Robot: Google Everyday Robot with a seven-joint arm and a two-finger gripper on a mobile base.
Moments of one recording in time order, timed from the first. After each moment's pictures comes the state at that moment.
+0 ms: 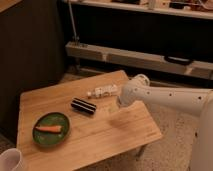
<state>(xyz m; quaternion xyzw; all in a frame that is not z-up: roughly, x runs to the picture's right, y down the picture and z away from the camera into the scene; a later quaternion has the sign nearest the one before) 0.086 0.094 0.845 -0.23 0.02 0.51 0.83</state>
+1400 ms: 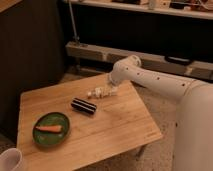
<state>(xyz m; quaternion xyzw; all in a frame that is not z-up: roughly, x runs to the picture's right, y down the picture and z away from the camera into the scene) 0.027 -0.035 0.866 -0.17 -0.11 0.29 0.94</state>
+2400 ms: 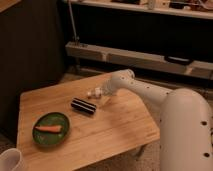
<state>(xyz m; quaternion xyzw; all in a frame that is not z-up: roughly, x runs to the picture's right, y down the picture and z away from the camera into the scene) -0.028 0.029 0.961 -0.20 -0.23 0.08 0.95</state>
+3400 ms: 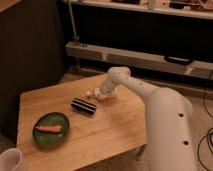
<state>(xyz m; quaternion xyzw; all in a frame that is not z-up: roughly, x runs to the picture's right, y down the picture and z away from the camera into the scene) -0.030 0.036 0.978 -0.26 -0.22 0.07 0.94</state>
